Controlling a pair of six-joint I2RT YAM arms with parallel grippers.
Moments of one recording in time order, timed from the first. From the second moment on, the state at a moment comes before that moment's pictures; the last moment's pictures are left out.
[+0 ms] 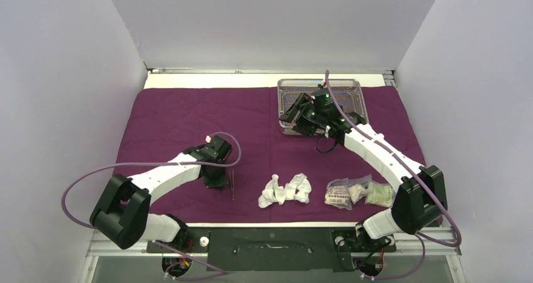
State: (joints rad) left arm -0.58 1.35 0.71 -0.68 -0.10 -0.67; right arm 0.50 1.45 1.17 -0.40 -0.13 0.98
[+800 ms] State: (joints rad) left arm -0.58 1.44 0.77 -0.75 -0.16 -0.67; right arm 0.50 1.45 1.17 -0.40 -0.13 0.98
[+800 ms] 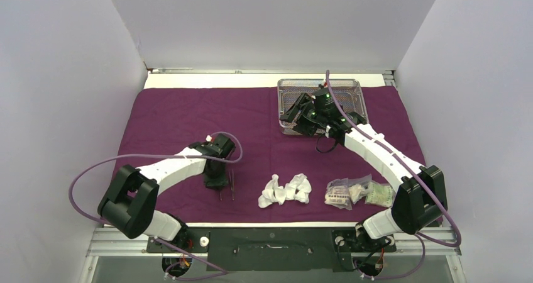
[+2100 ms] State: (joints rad) left arm -0.04 1.42 0.83 -0.65 0.05 -0.65; right arm 0.29 1.48 1.33 -0.61 0.06 0.74
